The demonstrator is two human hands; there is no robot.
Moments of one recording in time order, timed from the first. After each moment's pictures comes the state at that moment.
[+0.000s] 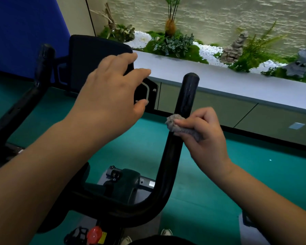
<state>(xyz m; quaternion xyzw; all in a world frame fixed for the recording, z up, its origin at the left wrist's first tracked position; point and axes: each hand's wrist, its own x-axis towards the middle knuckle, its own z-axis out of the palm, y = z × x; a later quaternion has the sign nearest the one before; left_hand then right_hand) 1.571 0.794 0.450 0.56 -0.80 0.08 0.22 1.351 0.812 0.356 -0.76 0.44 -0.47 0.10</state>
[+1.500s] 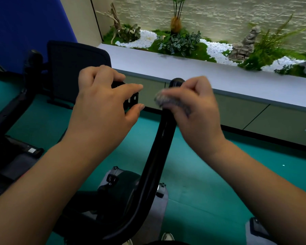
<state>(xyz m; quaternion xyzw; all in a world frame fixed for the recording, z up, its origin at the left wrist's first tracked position) 1.537 0.783 0.426 0.60 -0.74 0.13 0.27 1.345 0.754 0.393 -0.76 0.41 -0.50 0.04</state>
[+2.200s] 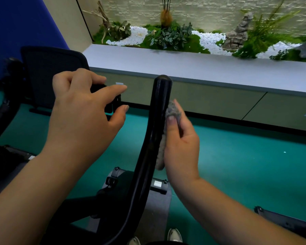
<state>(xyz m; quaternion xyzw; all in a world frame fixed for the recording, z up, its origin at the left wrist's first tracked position) 1.533 0.785 0.428 0.61 -0.74 0.16 0.24 1.377 0.796 0.346 -0.39 0.54 -0.62 0.42</state>
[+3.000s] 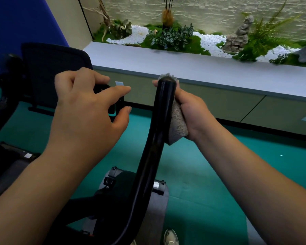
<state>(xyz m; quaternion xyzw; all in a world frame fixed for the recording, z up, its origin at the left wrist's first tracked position) 1.534 0.783 0.427 0.60 -0.74 0.16 0.26 1.344 0.726 0.396 -0.34 0.44 -0.47 0.69</state>
